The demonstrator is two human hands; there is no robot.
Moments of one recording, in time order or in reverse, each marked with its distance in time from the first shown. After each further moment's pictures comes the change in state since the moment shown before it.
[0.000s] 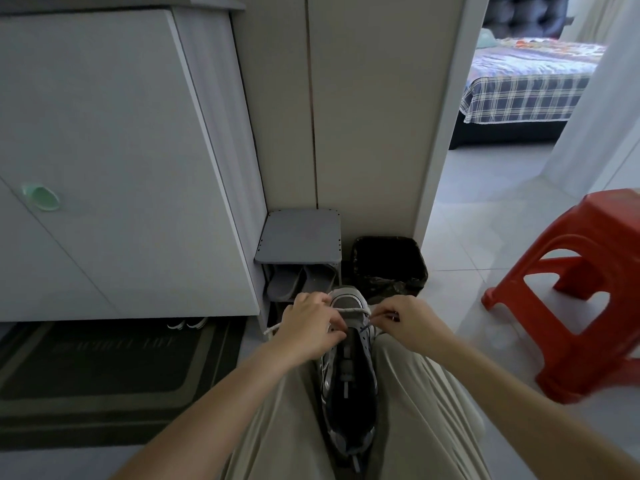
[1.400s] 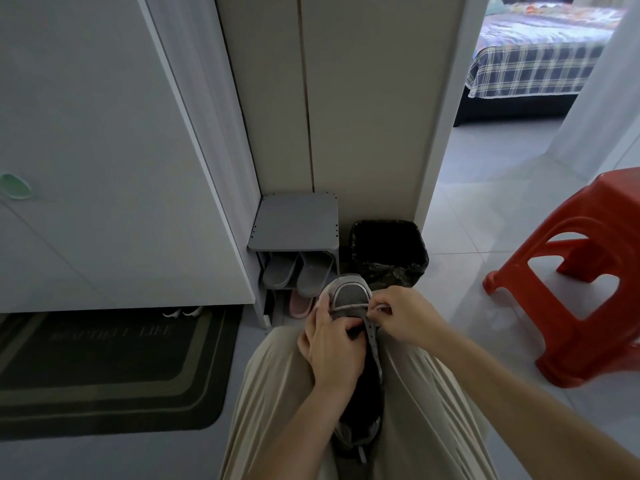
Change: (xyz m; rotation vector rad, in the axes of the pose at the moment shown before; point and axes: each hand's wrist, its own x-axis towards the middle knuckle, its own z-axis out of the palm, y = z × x) left_hand 0.003 0.047 0.070 -0.427 0.309 -0.374; right_hand 0.022 0.017 0.013 -0.138 -0.058 0.042
